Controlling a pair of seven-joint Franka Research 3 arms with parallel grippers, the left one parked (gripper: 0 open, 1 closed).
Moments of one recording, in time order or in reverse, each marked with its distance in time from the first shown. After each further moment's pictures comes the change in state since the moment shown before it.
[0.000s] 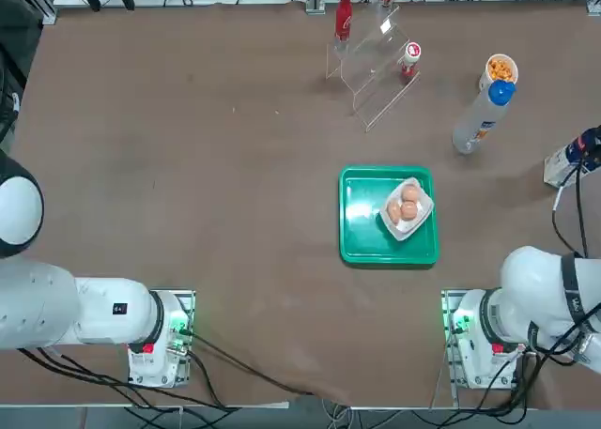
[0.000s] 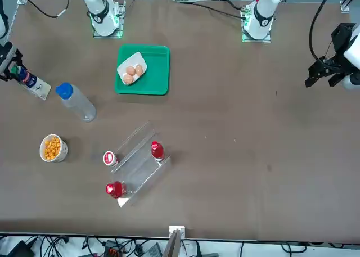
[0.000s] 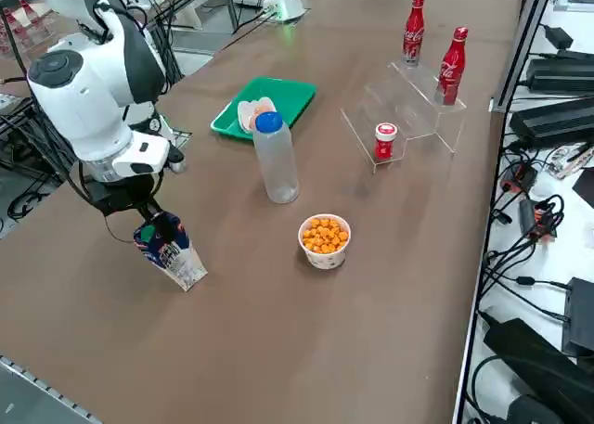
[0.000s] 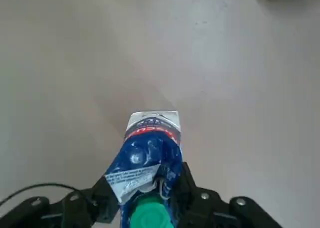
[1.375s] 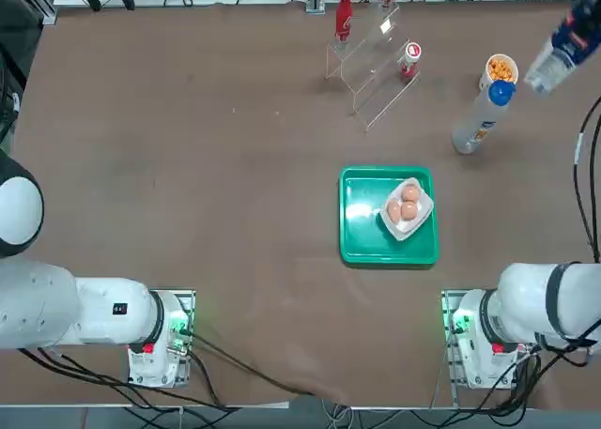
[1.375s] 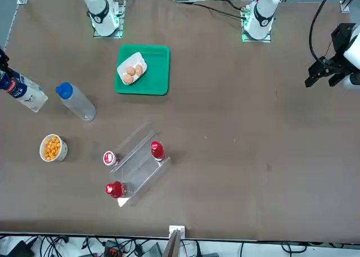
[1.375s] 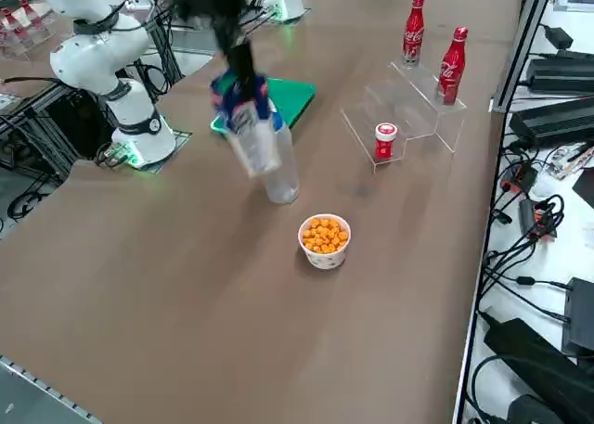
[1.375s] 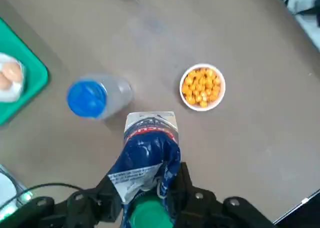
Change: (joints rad) arm 0.460 -0.050 0.041 0.614 0.010 -0.628 0.874
